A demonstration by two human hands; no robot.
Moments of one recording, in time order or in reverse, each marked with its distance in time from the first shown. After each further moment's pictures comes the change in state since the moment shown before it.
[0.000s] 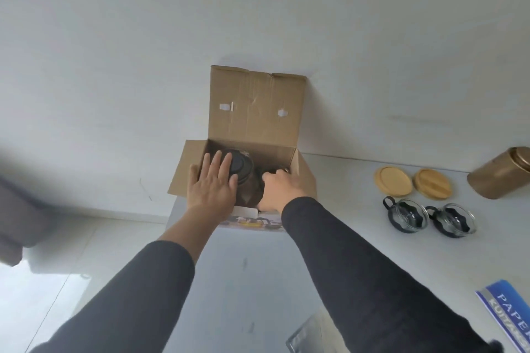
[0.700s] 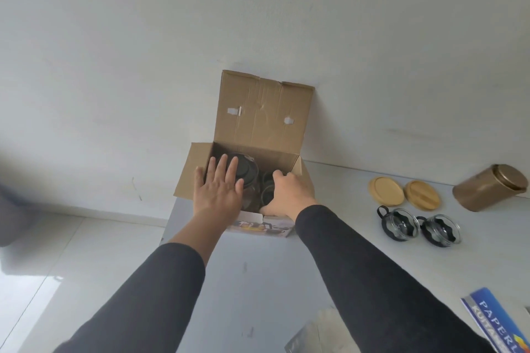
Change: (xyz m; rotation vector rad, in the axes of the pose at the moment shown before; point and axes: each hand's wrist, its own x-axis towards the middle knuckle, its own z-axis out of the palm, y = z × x) left_hand -0.001 -0.001 0.001 0.000 -0.001 -0.005; right_hand -0.012 -0.001 -0.012 0.143 0.052 0.095
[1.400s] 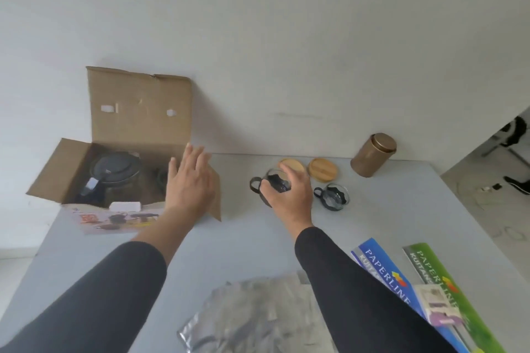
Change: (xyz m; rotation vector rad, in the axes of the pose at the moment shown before) left_hand -0.033 0.173 -0.006 -0.244 0.239 0.226; right_hand -0.109 0.202 0.003 0.835 0.670 0.265
